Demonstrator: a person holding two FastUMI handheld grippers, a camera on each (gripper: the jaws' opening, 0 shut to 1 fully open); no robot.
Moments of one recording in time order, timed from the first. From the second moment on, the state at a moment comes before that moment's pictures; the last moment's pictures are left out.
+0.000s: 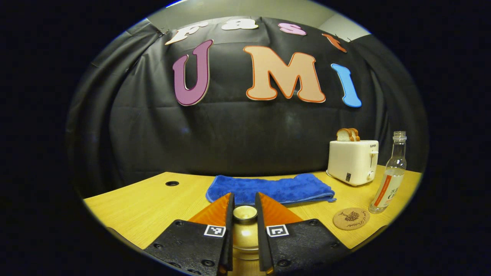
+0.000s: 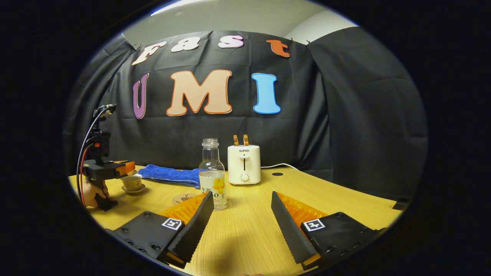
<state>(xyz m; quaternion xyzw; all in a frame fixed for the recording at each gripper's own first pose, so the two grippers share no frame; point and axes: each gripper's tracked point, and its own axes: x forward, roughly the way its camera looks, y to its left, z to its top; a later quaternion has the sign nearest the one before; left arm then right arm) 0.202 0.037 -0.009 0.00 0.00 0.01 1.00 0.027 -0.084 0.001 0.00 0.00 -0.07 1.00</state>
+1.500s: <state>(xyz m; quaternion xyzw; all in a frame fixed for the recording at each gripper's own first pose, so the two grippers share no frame) 0.042 0.096 -0.004 0.00 0.00 0.03 1.00 0.196 -0.016 -0.008 0.00 0.00 0.00 1.00</state>
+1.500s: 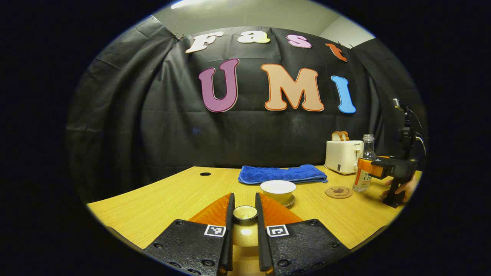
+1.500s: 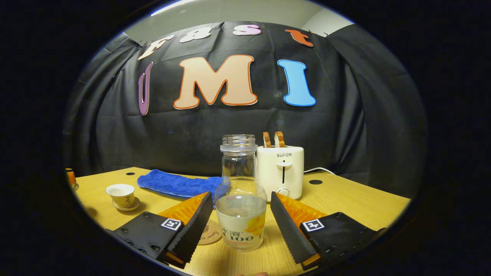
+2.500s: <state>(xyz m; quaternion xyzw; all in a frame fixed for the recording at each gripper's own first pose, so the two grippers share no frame) 0.043 0.095 -0.004 0.00 0.00 0.02 1.00 0.206 0.033 0.008 -0.16 0.00 0.01 0.99</state>
